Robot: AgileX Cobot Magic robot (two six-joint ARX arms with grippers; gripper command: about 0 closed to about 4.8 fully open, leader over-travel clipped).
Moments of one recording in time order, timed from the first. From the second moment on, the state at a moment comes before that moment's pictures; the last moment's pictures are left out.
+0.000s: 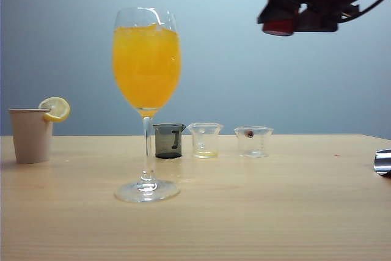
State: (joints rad) left arm -0.50 0.66 0.94 -0.47 0.31 0.00; right arm 0.33 1.34 0.82 0.42 -0.20 0.10
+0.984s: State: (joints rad) left arm -0.50 0.66 0.94 -0.48 0.31 0.00; right arm 0.67 1.33 0.99 0.12 -0.05 -0.08
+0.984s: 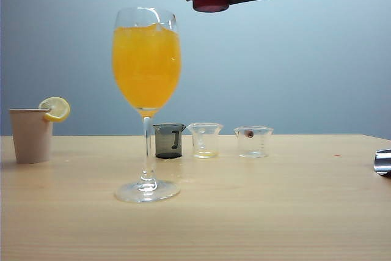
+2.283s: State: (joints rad) left arm -0.50 0.66 0.94 -0.48 0.34 0.00; right arm 0.78 1.38 0.99 0.13 0.08 -0.37
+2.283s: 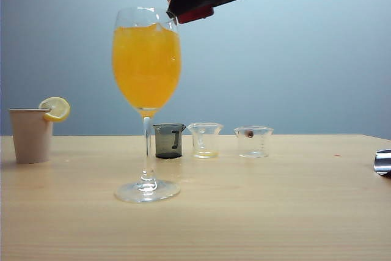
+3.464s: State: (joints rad) left arm -0.50 0.66 0.94 -0.50 0.34 0.00; right arm 0.78 1.40 0.99 0.18 0.02 -0.57
